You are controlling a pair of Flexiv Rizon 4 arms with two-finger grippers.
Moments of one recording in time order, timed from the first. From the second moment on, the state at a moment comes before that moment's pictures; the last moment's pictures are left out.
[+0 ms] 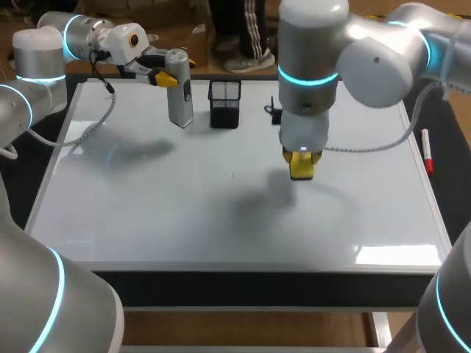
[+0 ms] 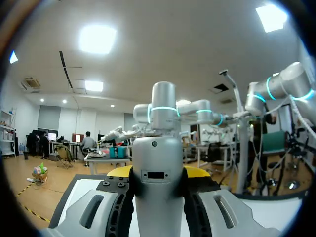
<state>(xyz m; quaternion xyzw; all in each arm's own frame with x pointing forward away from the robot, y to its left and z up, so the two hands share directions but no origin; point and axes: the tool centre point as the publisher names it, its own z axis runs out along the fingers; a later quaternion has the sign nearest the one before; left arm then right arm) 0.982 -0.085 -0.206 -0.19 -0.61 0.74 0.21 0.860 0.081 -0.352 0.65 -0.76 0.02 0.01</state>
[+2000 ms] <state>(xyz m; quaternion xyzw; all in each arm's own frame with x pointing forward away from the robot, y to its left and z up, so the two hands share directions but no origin) 0.982 -0.085 -0.206 -0.19 -0.61 0.74 0.21 1.048 0.096 -0.417 0.66 -0.75 -0.03 0.04</state>
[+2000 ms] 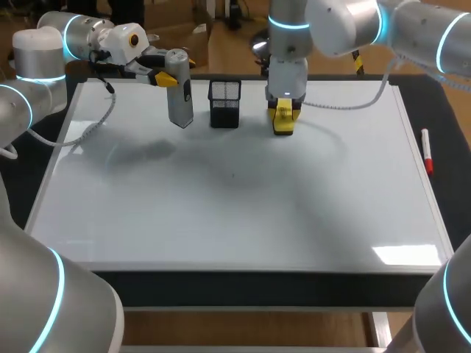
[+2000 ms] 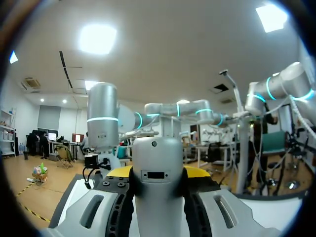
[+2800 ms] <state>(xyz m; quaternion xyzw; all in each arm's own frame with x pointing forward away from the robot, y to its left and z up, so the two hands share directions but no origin) 0.982 -0.085 -0.206 -0.19 -0.61 0.74 0.21 1.045 0.080 -0.396 0.55 -0.84 -0.04 0.02</state>
